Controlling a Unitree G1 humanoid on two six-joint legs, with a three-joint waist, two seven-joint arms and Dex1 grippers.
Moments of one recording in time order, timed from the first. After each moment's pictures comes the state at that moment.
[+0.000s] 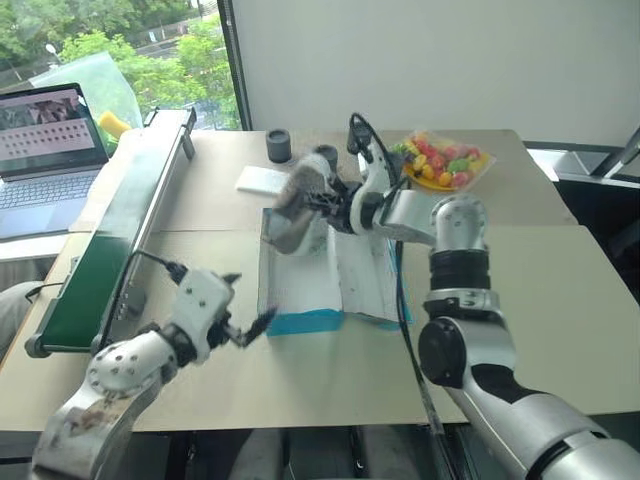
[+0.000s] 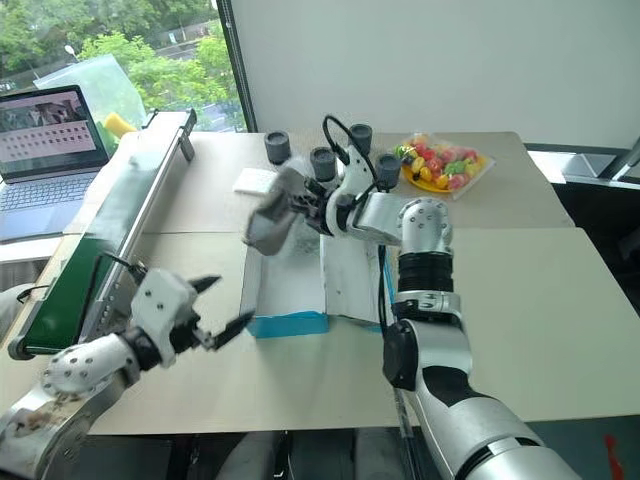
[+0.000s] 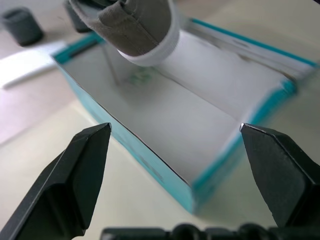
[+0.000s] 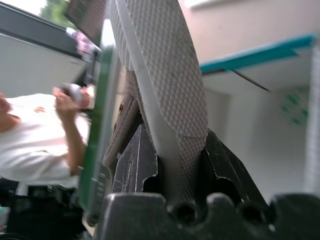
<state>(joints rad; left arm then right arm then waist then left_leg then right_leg) 0.17 0.73 0.13 -0.83 -0.43 0.73 -0.54 -1.10 -0.07 -0.38 0.52 0.94 1.34 -0.24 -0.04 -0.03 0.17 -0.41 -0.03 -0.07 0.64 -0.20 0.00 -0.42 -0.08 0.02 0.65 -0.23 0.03</state>
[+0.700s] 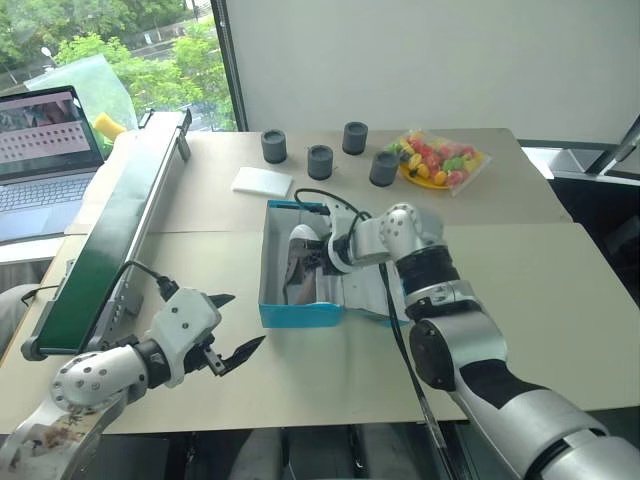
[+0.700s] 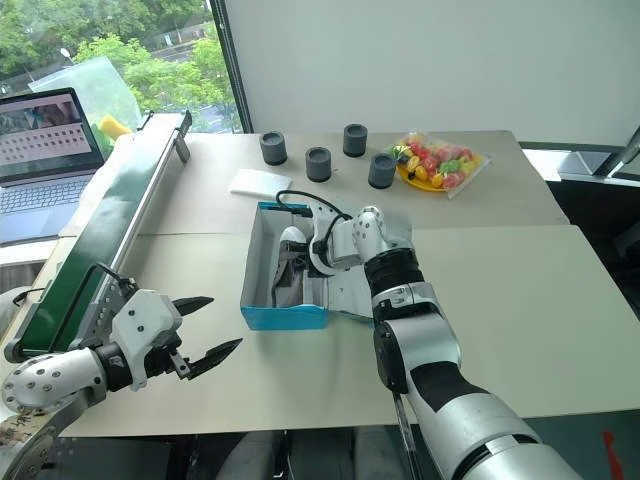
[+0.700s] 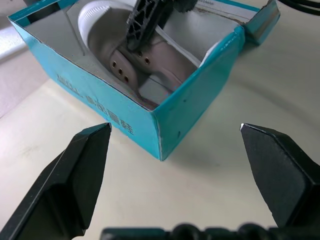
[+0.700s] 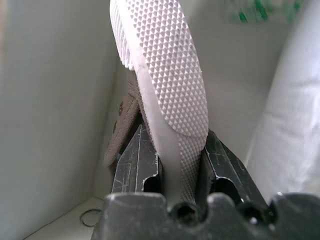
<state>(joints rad) 0.24 0.78 0.24 -0.82 -0.43 0.67 -0.63 -1.18 -0.01 -0.08 0.74 0.52 1.24 0.01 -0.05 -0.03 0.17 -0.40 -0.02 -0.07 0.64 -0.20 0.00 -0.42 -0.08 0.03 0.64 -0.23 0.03</state>
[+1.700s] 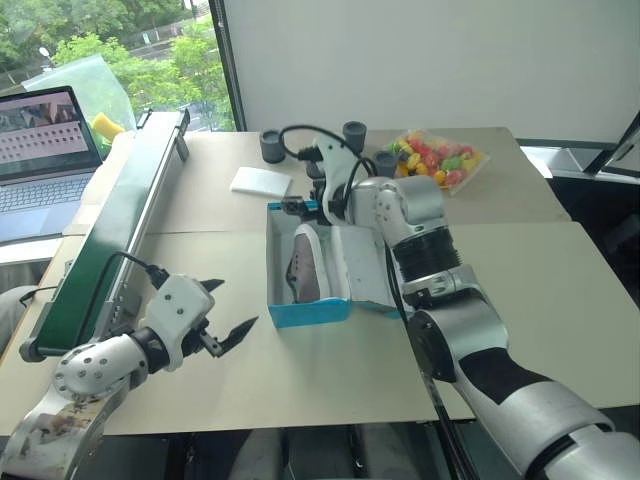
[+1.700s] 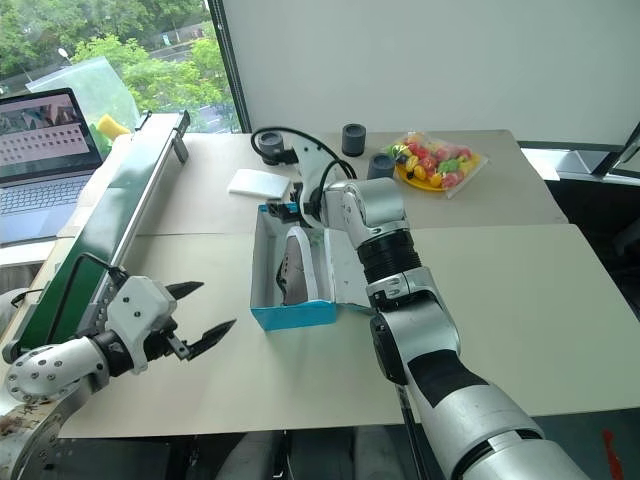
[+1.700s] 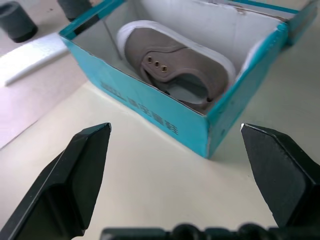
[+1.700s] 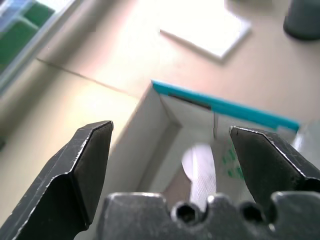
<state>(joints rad) 0.15 0.68 0.24 -0.75 -0.35 0.65 -0.52 -1.22 -0.02 0.00 0.50 0.31 0.98 0.24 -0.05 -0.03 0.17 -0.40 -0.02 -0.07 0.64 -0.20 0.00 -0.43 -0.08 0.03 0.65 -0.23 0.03</state>
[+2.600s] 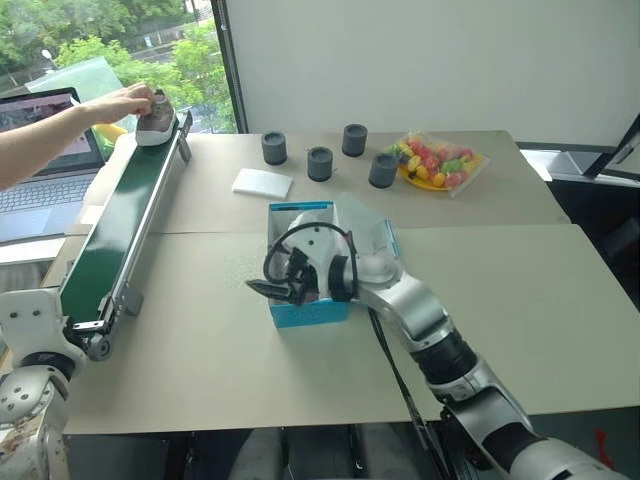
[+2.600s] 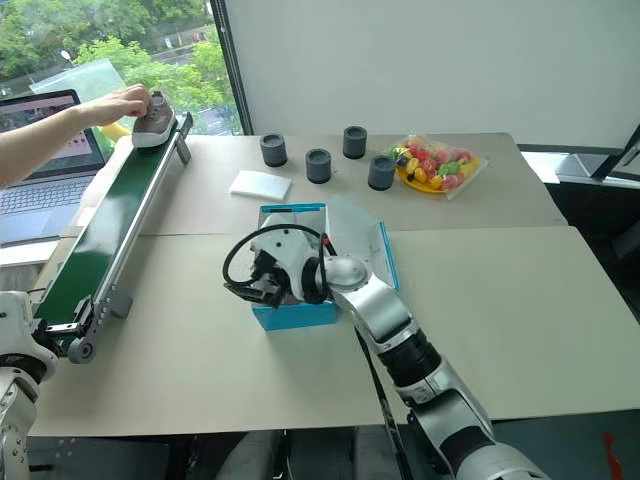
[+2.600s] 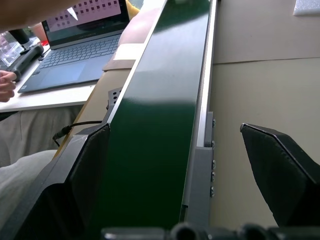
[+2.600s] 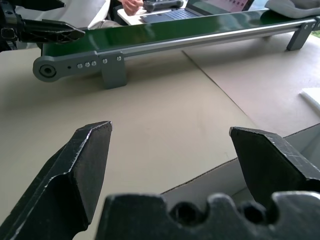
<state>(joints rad) 0.19 0.45 0.65 -0.45 -0.28 0.59 -0.22 -0.69 -0.12 0.42 -0.05 0.17 0.55 0.63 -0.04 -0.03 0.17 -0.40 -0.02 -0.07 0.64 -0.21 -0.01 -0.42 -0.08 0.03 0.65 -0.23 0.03</state>
